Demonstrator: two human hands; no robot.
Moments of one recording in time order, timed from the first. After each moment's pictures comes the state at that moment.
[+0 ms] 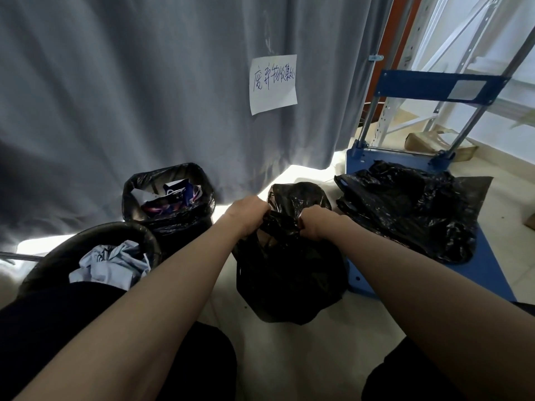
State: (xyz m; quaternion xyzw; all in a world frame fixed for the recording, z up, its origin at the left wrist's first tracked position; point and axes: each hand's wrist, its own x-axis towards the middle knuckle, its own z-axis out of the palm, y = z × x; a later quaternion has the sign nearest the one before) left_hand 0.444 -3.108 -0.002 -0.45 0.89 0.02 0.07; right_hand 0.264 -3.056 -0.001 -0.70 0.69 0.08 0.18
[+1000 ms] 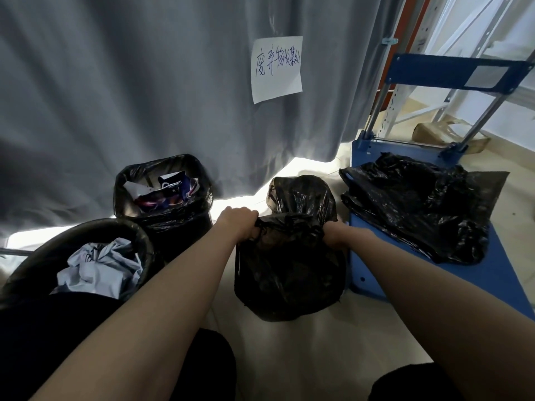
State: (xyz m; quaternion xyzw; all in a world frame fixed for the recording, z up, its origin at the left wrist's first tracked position) left_hand 0.455 -3.126 -0.048 -0.50 0.85 0.00 0.17; right_hand 0.227 -3.069 -0.053 -0.61 0.73 0.14 0.27
